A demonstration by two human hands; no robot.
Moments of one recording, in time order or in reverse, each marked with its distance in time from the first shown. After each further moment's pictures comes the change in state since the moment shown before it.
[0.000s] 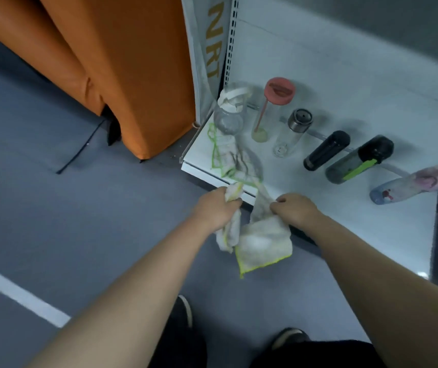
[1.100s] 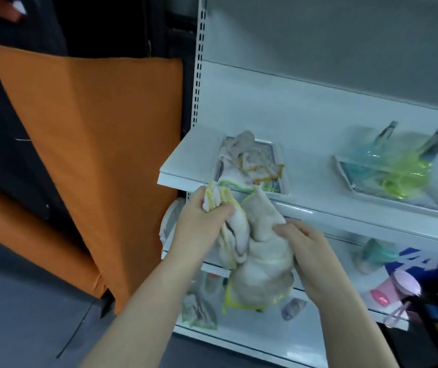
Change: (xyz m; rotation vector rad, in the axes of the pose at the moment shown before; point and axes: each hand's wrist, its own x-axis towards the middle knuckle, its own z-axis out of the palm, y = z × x) left_hand -0.404 0.479 -0.387 -0.632 0.186 0.557; right_hand -0.515 -0.263 -0.452 1.086 0.548 -0.348
